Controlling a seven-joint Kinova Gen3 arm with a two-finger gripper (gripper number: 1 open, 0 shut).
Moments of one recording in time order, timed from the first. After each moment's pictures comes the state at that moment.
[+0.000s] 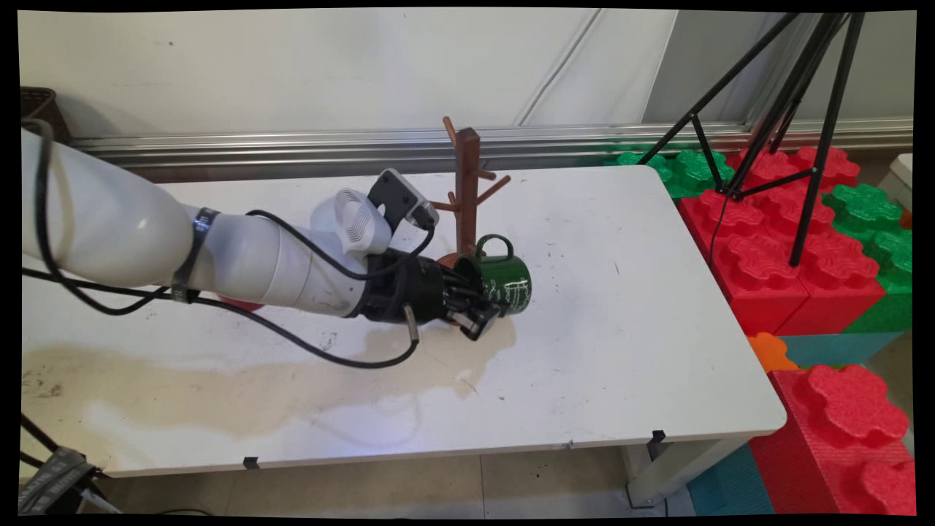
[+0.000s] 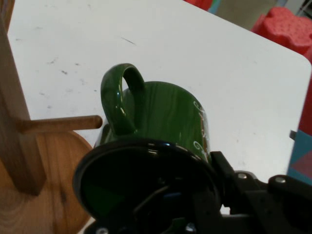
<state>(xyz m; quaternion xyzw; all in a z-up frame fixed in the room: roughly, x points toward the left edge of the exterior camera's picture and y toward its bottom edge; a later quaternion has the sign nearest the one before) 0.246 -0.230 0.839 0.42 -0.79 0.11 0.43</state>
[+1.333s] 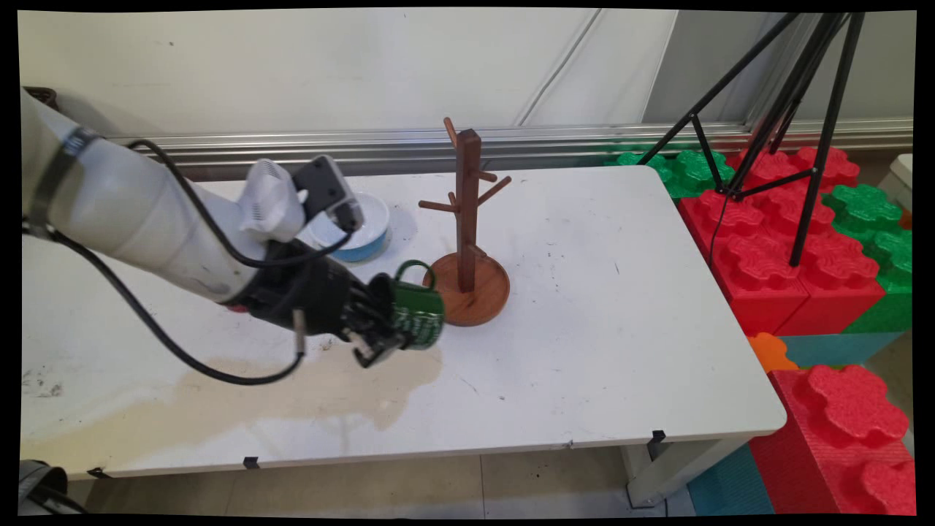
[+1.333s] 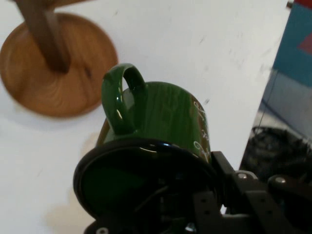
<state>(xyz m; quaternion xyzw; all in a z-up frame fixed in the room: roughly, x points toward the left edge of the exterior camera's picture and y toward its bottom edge) 0.292 -0.188 0.911 0.40 -0.87 0.08 0.28</state>
